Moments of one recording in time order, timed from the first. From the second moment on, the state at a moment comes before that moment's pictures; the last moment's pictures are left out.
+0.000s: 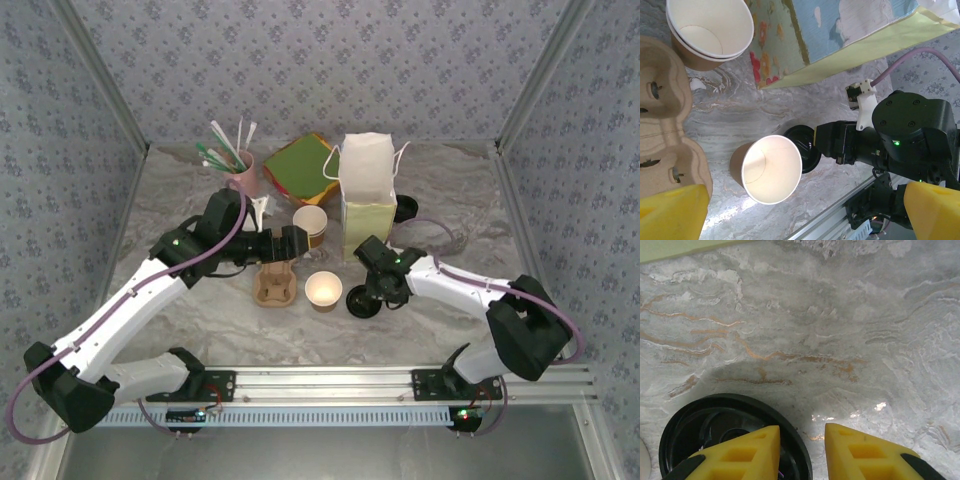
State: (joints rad) left arm -0.67 1.11 1.14 -0.74 0.29 -0.72; right arm 0.73 1.43 0.81 -0.71 0.17 0.89
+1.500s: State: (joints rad) left arm -0.67 1.08 1.12 -0.74 0.30 -0.73; right arm 0.71 1.12 0.76 -0.72 0.13 0.92
